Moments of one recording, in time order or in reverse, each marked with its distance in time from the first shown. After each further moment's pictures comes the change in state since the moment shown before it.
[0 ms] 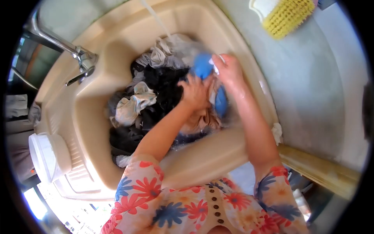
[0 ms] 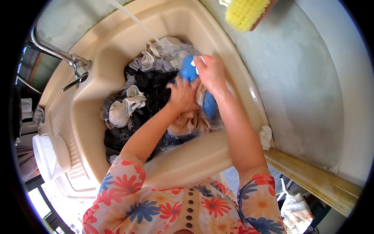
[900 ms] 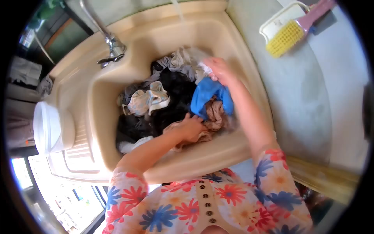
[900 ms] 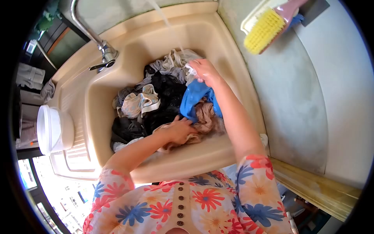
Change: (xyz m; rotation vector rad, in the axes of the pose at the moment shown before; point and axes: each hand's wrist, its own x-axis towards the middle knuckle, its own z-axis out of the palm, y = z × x) left_hand -0.117 -0.008 0.043 -0.262 -0.176 0.344; right_hand 0.030 -0.027 0.041 0.255 -0.506 0.284
